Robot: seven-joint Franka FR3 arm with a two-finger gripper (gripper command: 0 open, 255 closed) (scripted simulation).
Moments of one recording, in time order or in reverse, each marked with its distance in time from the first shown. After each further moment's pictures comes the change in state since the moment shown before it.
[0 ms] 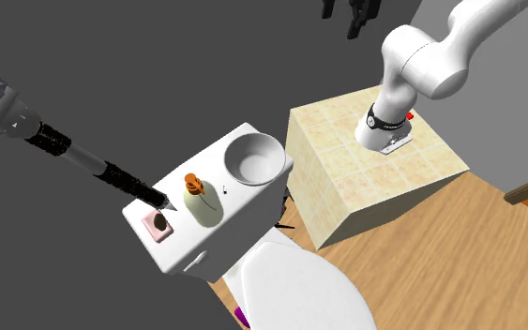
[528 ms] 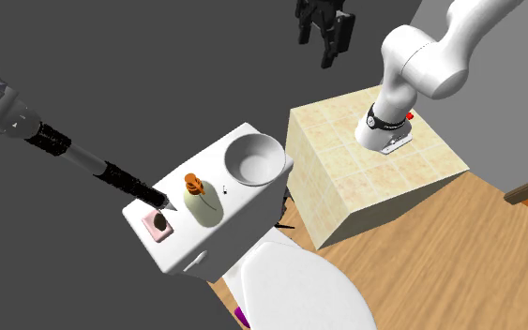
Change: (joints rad) arm 0.015 0.167 0.057 0.015 0.026 0.162 0.073
